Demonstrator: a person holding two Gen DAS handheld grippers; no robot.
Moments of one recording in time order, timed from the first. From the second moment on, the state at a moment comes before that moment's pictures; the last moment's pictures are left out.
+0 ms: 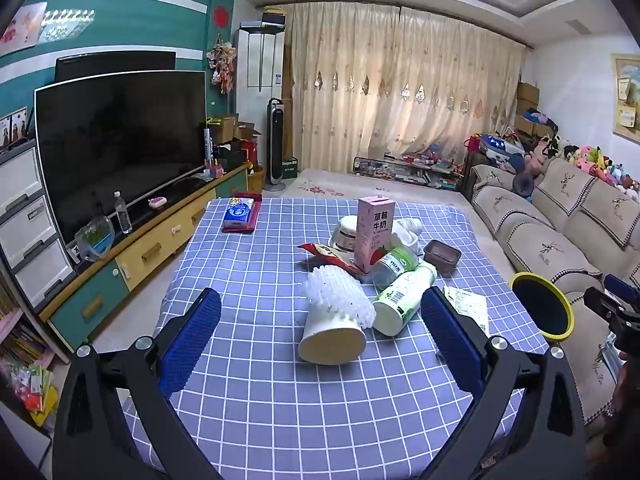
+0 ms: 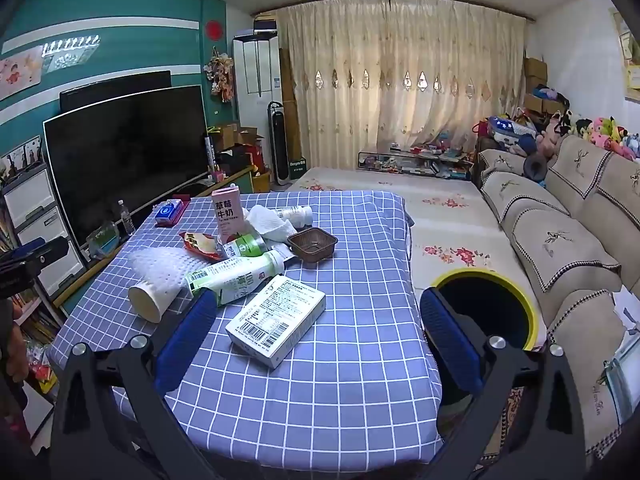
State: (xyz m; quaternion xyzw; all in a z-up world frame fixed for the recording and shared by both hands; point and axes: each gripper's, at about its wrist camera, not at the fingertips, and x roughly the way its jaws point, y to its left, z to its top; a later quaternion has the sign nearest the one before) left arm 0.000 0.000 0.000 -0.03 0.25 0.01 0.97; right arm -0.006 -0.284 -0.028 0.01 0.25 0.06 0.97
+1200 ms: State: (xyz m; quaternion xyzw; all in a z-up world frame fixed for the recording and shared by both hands) left arm 0.017 -0.005 -0.013 -0.05 0.27 -0.02 0.96; right arm 0.010 -0.288 -0.045 0.02 0.28 0.06 0.96
